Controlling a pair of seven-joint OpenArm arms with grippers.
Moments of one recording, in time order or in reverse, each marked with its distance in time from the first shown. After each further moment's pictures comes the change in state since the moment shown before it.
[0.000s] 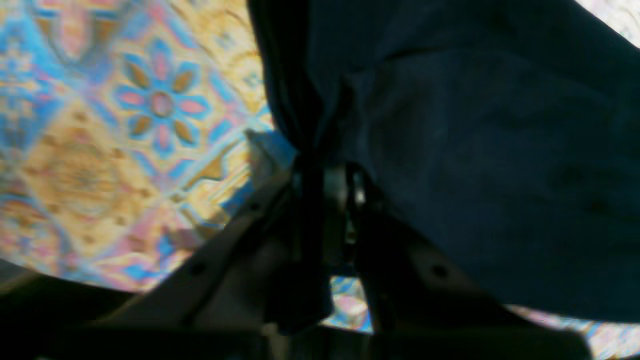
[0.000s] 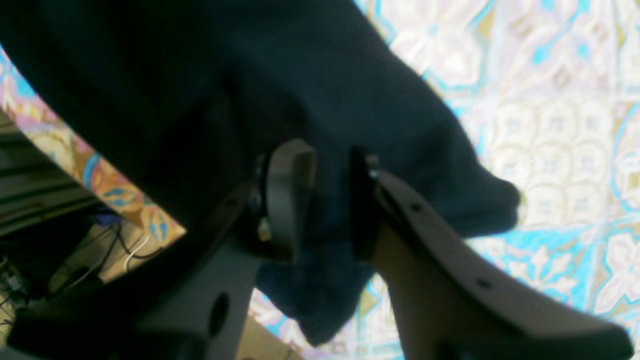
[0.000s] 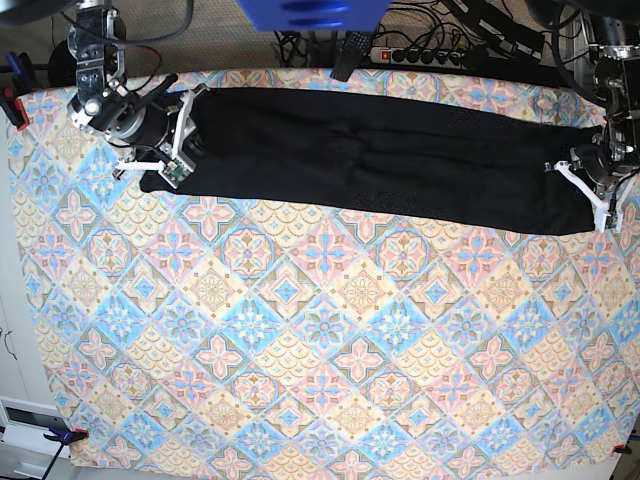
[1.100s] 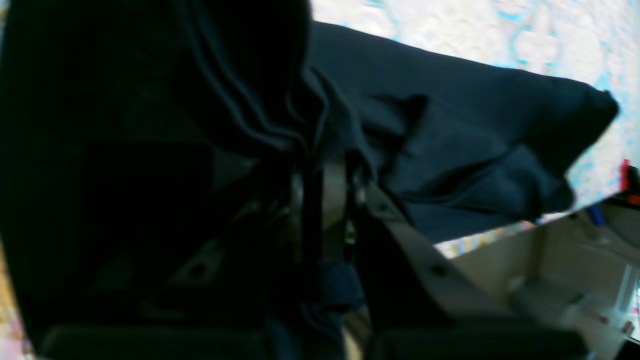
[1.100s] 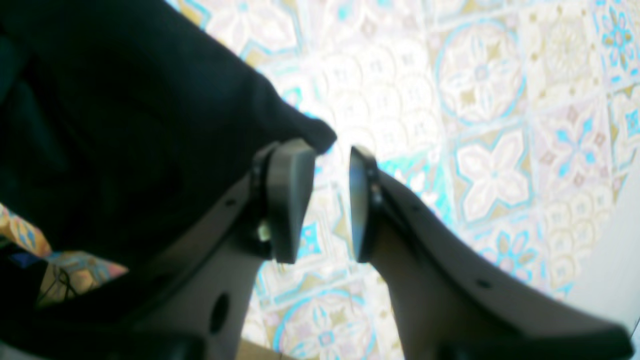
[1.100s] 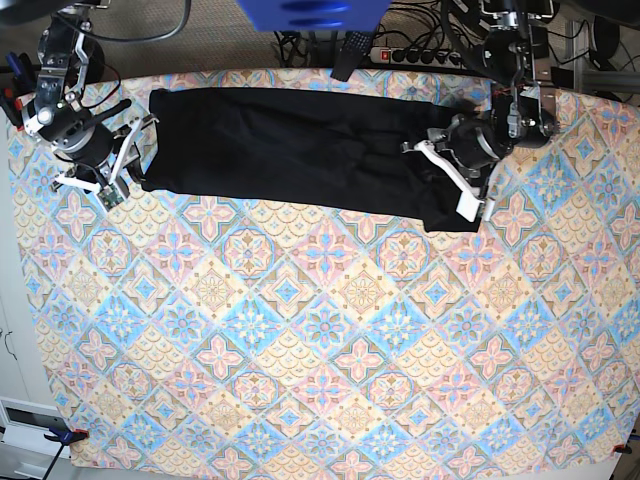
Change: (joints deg) left arm 0.5 24.1 11.2 14.6 -9.6 0.3 9.8; right arm 2.0 -0.1 15.3 0.0 0.4 0.1 -0.3
